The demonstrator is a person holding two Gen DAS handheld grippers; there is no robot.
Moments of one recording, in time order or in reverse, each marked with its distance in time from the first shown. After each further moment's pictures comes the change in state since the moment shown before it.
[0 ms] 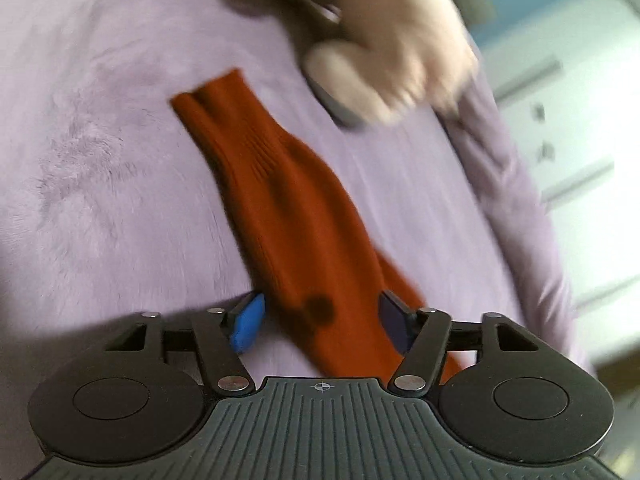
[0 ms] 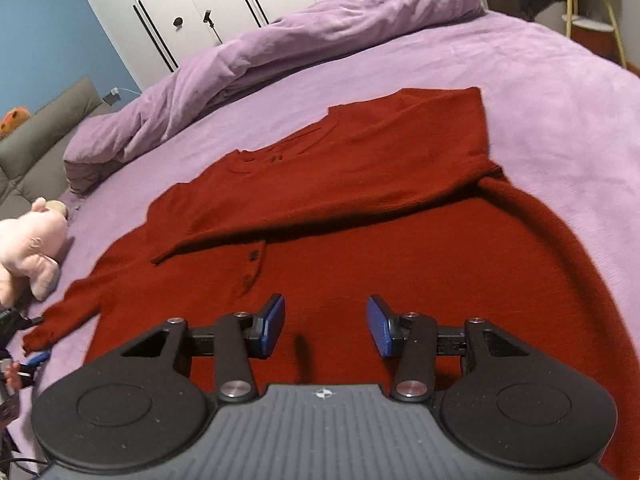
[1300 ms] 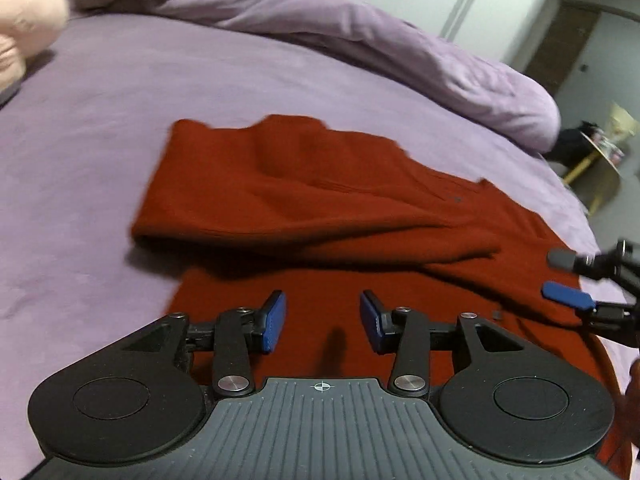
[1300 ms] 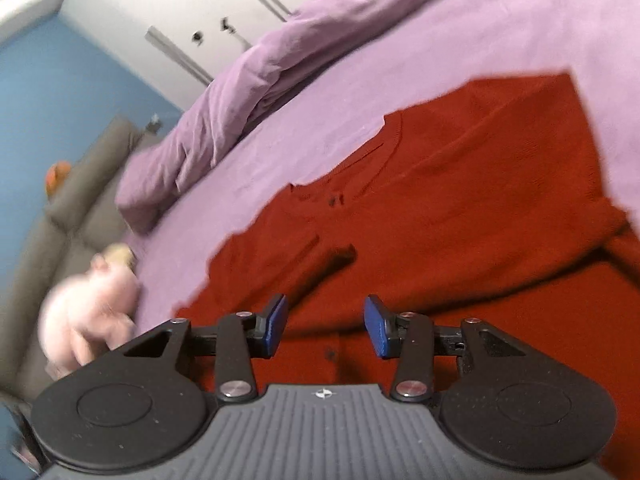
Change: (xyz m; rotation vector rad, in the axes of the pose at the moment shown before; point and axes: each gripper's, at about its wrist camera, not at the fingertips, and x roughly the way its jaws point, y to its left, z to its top) left arm -0.007 -0.171 -0.238 0.917 0.317 -0.141; right arm 0.089 -0.015 0.093 0.300 0.114 0.301
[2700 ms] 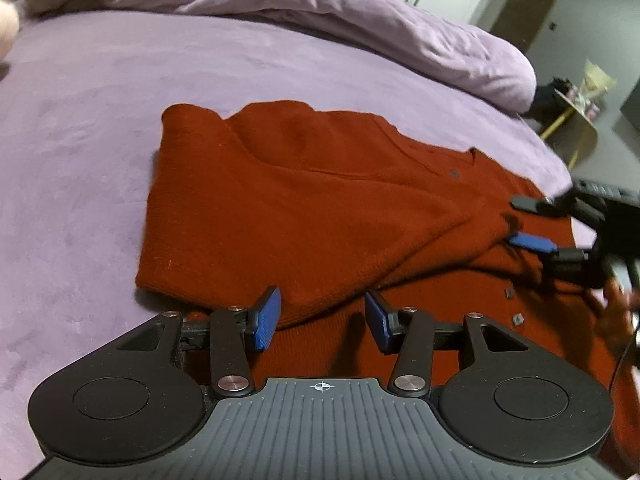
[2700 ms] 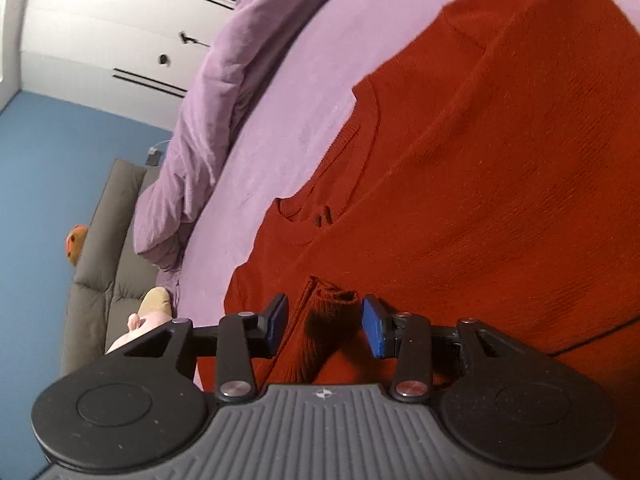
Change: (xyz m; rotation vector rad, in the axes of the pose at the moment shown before) left arm 0.014 0.010 0.007 0.146 0.093 -0.085; right arm 0.050 -0.039 0.029 0.194 0.070 0.044
